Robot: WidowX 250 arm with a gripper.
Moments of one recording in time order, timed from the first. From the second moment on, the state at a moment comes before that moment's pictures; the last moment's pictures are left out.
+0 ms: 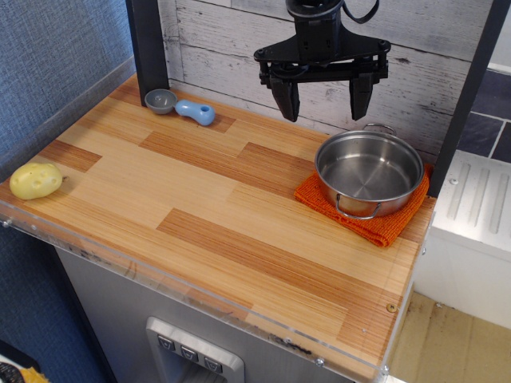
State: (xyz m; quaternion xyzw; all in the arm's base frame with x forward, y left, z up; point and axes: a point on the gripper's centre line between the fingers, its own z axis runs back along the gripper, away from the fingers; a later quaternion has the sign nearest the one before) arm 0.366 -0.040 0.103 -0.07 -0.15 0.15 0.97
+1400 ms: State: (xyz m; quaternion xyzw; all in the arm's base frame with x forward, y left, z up) arm 0.405 0.095 0.056 -0.04 -0.18 0.48 0.86
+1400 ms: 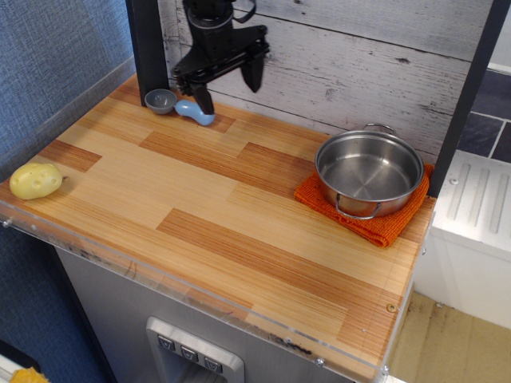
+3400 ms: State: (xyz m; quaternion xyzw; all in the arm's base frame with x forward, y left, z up) arm 0.403 0.110 0.033 0.05 -0.19 0.54 0.82
